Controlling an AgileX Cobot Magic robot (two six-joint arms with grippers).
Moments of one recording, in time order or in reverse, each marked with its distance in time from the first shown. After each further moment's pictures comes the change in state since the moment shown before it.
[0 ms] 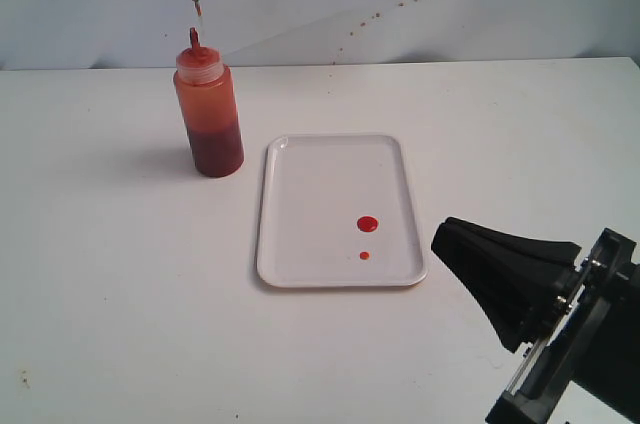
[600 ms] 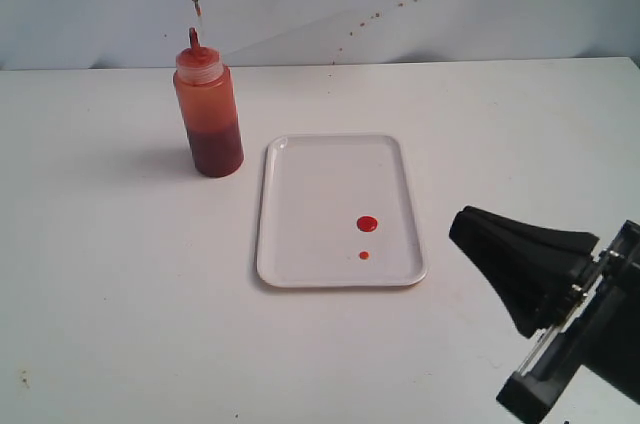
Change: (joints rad) left arm 0.000 0.000 0.000 0.000 0.000 0.000; right arm -0.049 -0.043 0.000 0.013 0.048 -0.043
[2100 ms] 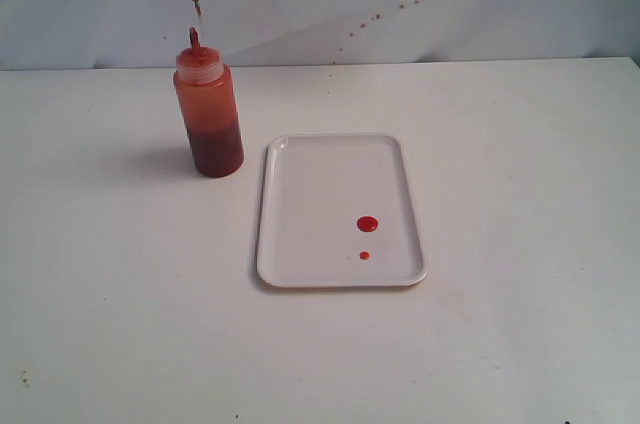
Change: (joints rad) left arm 0.000 0.000 0.000 0.000 0.000 0.000; right arm -0.708 -0.762 0.001 -0.183 0.791 0.160
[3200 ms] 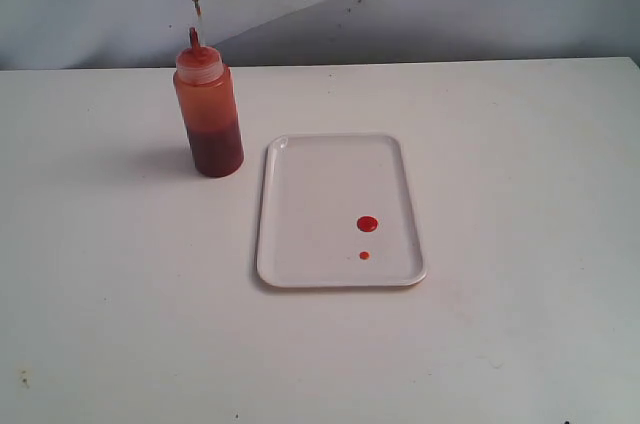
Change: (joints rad) left arm 0.000 0.000 0.000 0.000 0.000 0.000; right arm 0.000 -0.221 0.087 0.246 0.149 -0.513
